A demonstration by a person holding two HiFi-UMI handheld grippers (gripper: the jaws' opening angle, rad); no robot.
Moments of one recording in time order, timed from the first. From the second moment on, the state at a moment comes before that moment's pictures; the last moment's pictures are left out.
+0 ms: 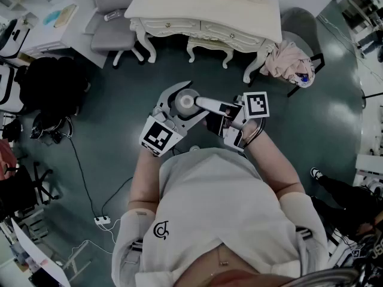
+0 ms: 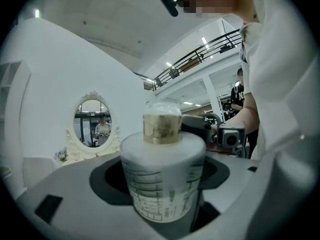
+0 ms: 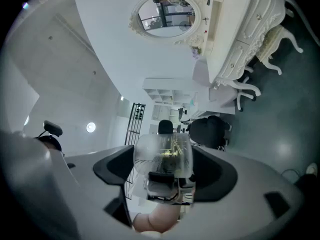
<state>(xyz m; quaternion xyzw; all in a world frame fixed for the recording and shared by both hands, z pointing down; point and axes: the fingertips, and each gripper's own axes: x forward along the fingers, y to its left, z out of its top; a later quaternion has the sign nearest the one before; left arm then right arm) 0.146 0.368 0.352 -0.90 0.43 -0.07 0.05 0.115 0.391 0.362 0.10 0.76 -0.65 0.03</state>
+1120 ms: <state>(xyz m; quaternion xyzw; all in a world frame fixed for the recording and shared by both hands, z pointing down) 0.105 0.379 0.390 -0.90 0.44 -0.07 0.01 0.076 0.403 0.399 0.09 0.73 -0.68 0.02</state>
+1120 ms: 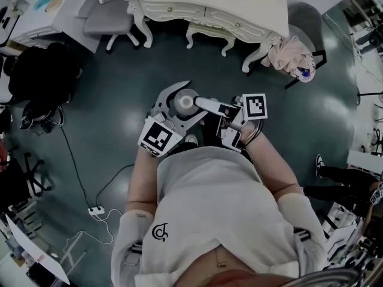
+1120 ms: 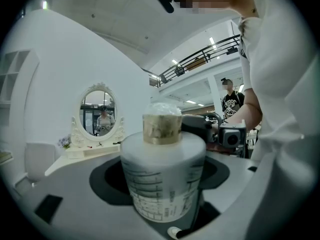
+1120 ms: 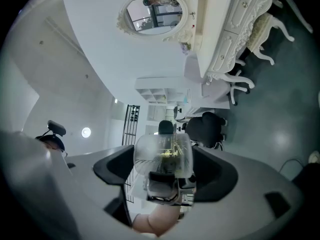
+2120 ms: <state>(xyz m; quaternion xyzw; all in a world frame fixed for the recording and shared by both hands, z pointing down) 0.050 -0.007 0.388 -0.88 0.46 -0.10 0.02 0.021 0.019 0.396 0.12 0.73 -0.67 0.02</state>
